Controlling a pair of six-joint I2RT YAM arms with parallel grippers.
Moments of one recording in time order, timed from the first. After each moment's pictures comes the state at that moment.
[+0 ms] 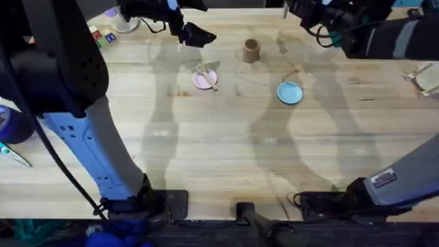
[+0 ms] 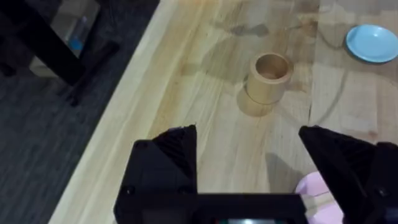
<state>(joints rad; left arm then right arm) 0.03 2.09 1.65 -0.59 1.01 1.06 -0.01 1.89 1.07 0.62 -0.56 -0.06</state>
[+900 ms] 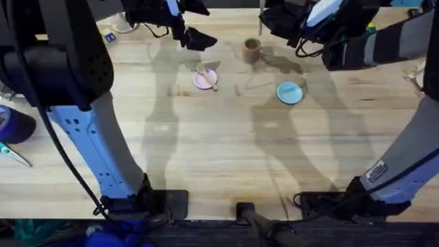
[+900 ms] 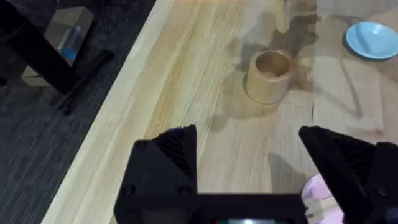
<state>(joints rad) 0.03 2.14 1.65 -0.56 1.05 1.09 0.01 2.08 1.07 0.99 -1.07 -0.07</state>
